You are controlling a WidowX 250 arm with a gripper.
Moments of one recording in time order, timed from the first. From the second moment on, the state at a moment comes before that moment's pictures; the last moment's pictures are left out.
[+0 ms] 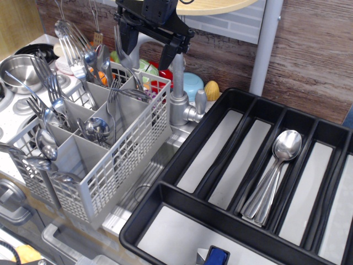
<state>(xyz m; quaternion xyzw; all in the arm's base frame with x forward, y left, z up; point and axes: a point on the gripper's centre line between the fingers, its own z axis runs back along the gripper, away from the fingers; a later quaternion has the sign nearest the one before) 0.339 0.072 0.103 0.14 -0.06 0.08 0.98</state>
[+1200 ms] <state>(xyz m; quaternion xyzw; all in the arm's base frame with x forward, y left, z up) 0.306 0.072 0.057 0.29 -0.16 -0.23 0.92</state>
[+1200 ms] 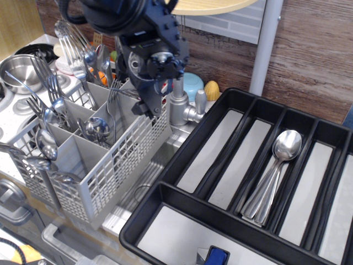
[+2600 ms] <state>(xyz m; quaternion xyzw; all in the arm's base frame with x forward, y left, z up) 0.339 0.109 0.070 0.40 -0.09 -0.34 0.85</state>
